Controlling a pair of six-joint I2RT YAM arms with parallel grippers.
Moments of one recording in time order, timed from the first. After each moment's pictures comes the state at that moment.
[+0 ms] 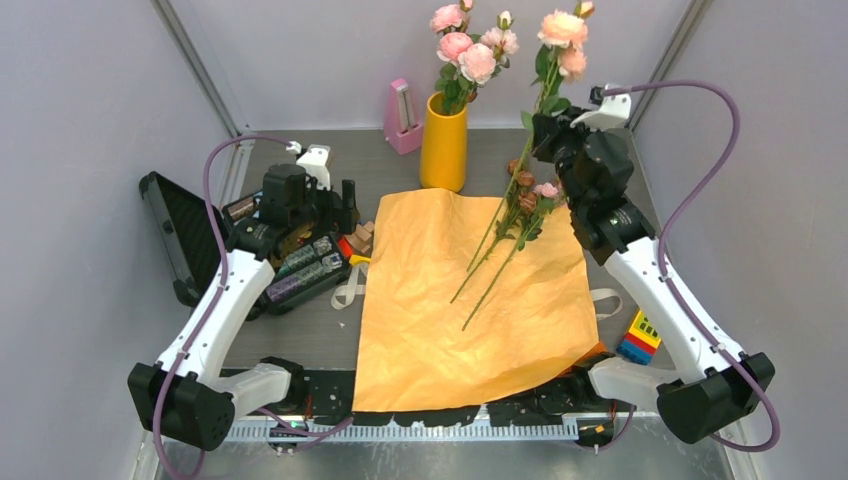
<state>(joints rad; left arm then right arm) -0.28 1.12 1.09 -0.53 0.05 -0.11 0.39 1.15 1.18 0.00 0.31 0.37</state>
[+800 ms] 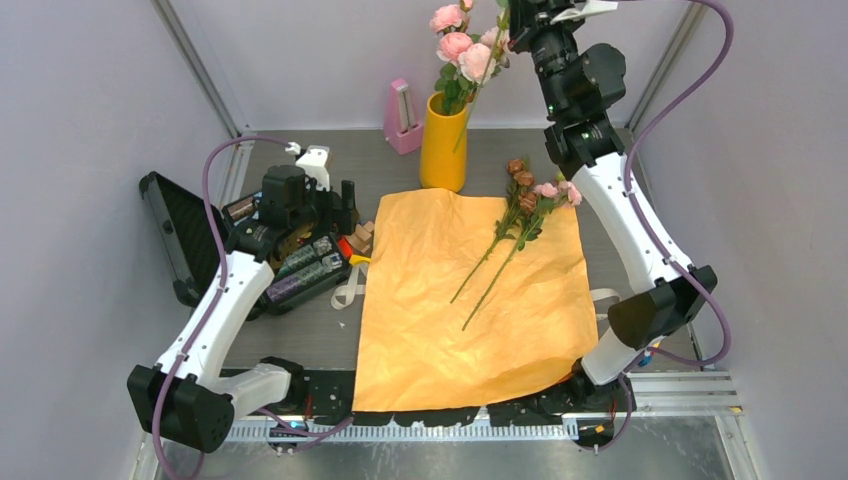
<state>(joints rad) -0.28 1.11 1.08 -0.53 0.05 -0.11 0.39 1.62 1.84 0.33 0.08 0.13</state>
